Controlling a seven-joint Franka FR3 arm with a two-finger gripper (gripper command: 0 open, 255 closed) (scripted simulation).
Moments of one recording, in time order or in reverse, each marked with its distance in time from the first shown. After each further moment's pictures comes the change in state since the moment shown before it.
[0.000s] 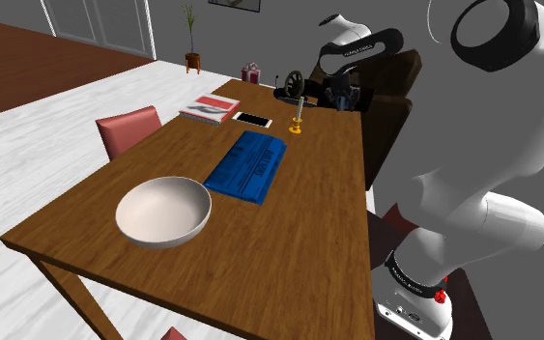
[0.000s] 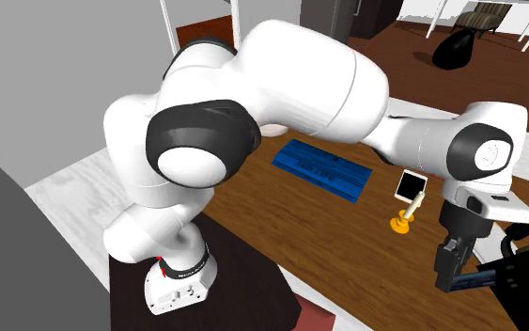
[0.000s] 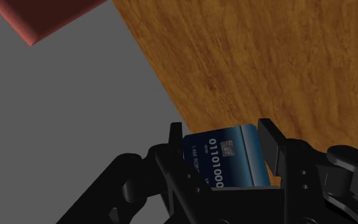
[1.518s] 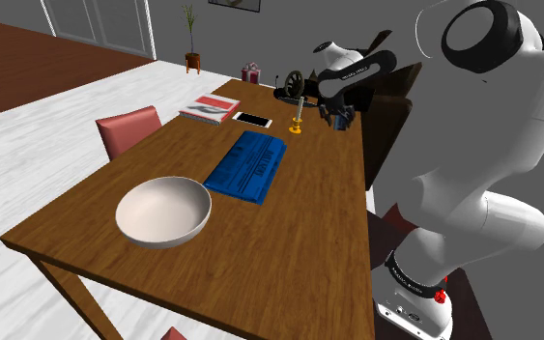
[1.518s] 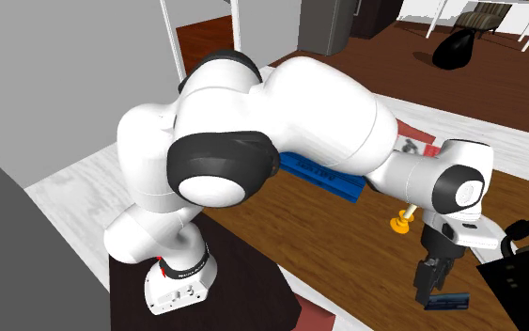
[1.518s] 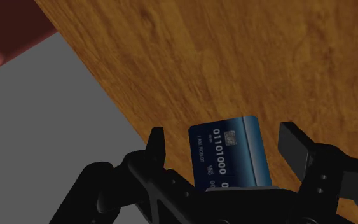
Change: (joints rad) arm 0.018 0.095 -0.033 -0.079 -0.094 0.115 0.115
